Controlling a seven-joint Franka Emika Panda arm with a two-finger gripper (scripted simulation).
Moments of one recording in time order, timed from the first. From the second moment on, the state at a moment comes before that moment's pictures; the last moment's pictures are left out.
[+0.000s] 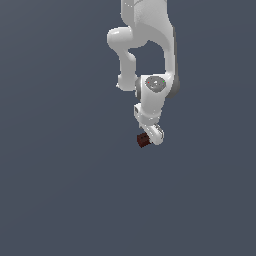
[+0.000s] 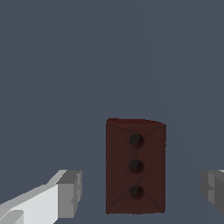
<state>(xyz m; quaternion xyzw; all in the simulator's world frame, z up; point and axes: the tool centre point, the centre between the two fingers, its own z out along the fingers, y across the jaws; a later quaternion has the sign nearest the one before) -0.082 0.092 0.077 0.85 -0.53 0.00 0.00</state>
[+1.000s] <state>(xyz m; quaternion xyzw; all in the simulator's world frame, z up) -0.084 0.092 0.029 0.85 -0.53 0.00 0.00</state>
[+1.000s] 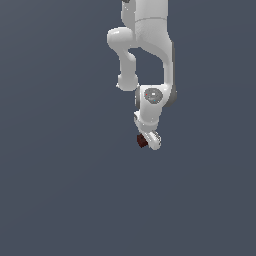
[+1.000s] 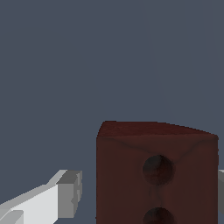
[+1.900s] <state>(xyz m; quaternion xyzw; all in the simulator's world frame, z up) -0.081 0.092 0.032 0.85 -0.53 0.00 0.00</state>
